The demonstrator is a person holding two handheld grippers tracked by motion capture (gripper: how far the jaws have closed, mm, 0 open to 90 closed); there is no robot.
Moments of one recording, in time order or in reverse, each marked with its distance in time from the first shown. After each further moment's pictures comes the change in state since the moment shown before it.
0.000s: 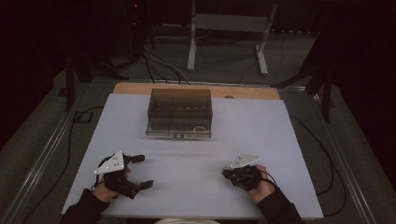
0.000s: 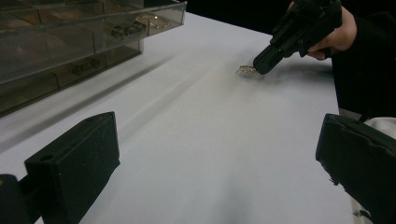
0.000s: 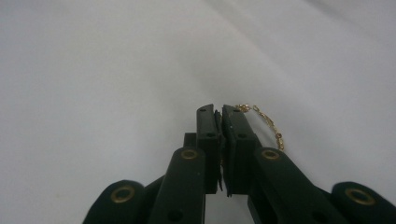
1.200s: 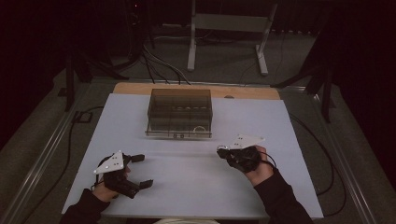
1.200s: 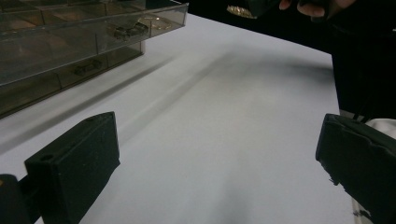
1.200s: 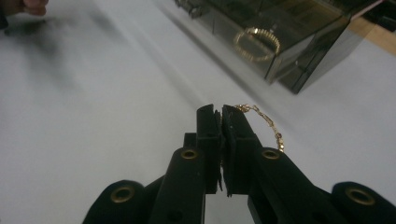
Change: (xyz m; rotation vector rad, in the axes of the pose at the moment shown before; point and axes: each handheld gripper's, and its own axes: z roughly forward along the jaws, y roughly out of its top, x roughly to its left) left arm 0.001 0.000 -0.001 0.001 0.004 -0.002; right arm -0.008 0.066 -0.033 -0.159 -0.012 -0.064
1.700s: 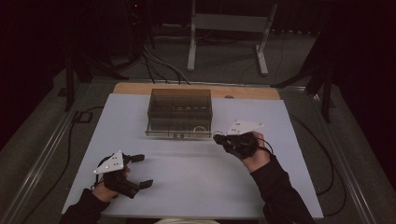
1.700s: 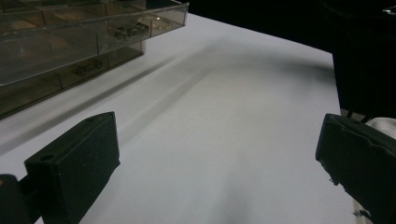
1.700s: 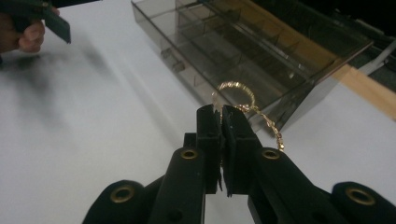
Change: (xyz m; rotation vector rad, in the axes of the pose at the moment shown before) left arm 0.001 0.000 0.000 -0.003 0.002 0.001; right arm -0.013 0.038 0.000 -0.061 -0.022 -0.033
